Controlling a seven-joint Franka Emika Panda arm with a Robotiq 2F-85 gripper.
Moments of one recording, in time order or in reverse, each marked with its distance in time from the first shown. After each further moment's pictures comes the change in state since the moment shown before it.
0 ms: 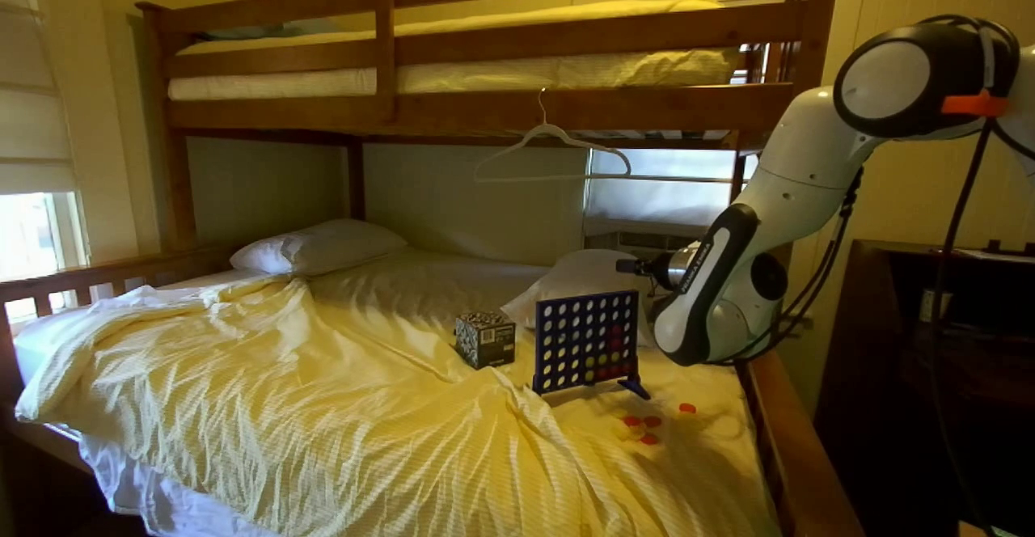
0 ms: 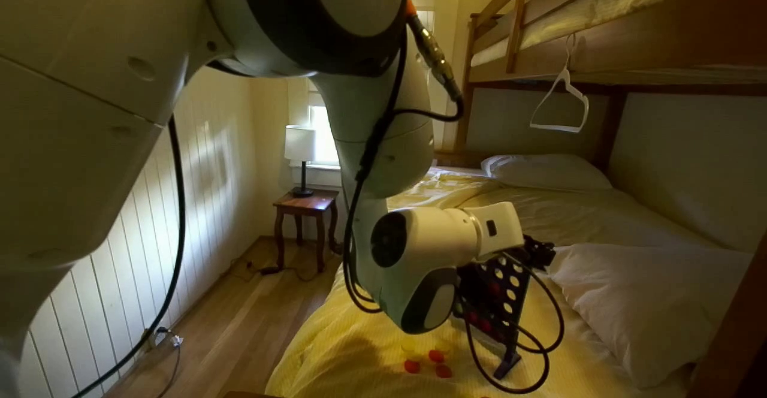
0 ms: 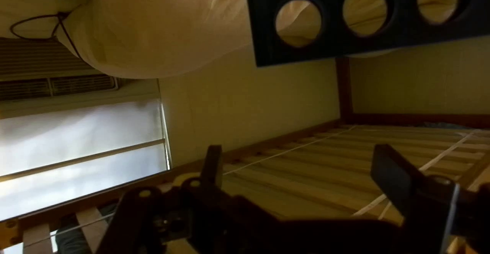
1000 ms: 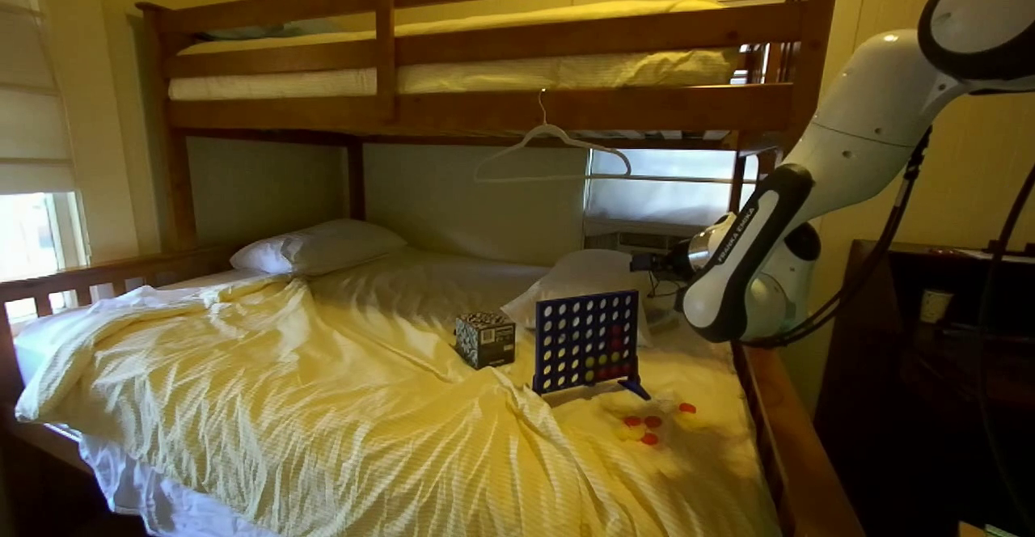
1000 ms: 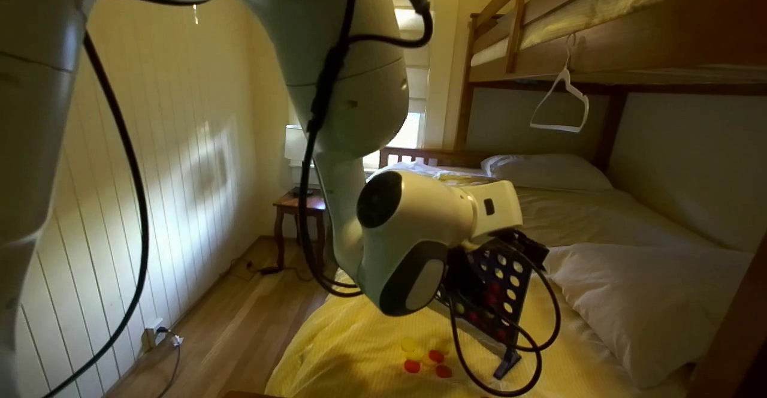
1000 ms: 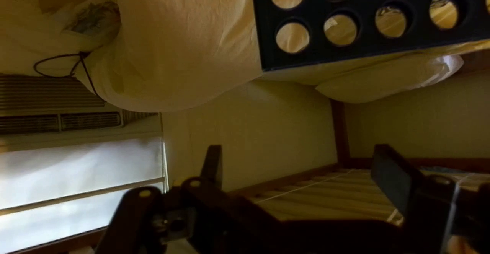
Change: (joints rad) arm 0.006 -0.239 -0.011 -0.193 -0.027 -0.219 -0.035
